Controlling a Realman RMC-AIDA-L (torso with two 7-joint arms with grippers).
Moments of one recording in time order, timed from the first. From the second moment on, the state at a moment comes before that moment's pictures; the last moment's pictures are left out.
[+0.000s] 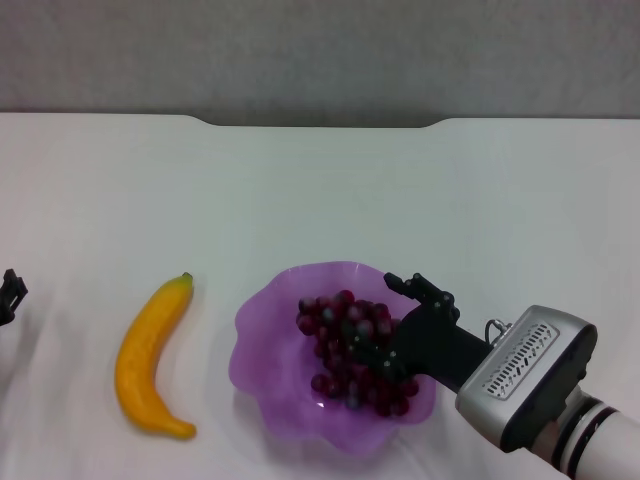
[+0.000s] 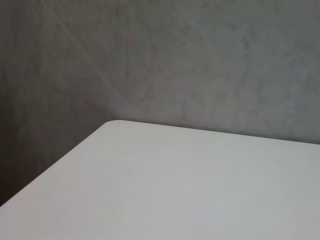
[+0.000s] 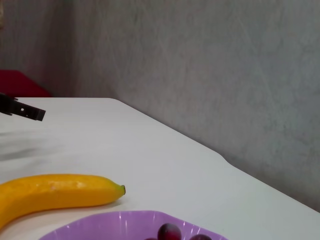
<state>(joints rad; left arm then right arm) -0.45 -2.05 -1.05 -0.19 2.03 0.68 -0.02 0.35 2.00 0.70 0.79 -2.70 -0.52 -0.12</state>
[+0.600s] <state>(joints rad) -0.45 -2.04 -1.05 -0.19 2.03 0.68 -0.03 0.29 2.00 0.83 0.51 -2.69 -1.16 0.14</state>
